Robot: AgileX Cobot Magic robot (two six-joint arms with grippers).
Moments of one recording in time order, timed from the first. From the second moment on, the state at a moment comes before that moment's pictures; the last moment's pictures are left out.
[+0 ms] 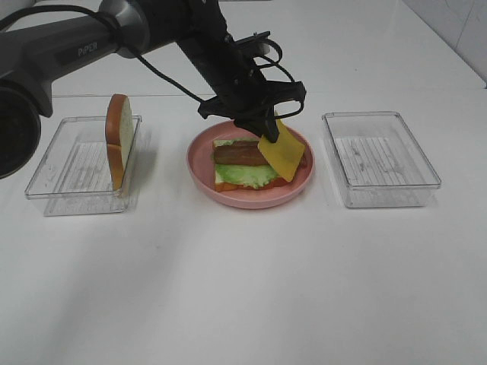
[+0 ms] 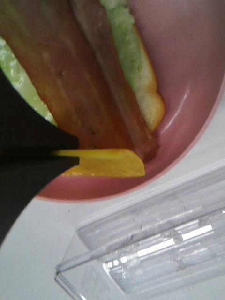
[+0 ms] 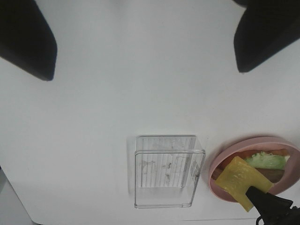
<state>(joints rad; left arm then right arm) -0.54 2.57 -2.37 -0.43 1.05 -0.06 0.09 0.00 -0.46 0.00 1.11 0.04</state>
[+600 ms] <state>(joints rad) -0.54 2.57 -2.37 -0.25 1.03 -0.06 0.09 0.00 -0.46 0.00 1.11 0.04</state>
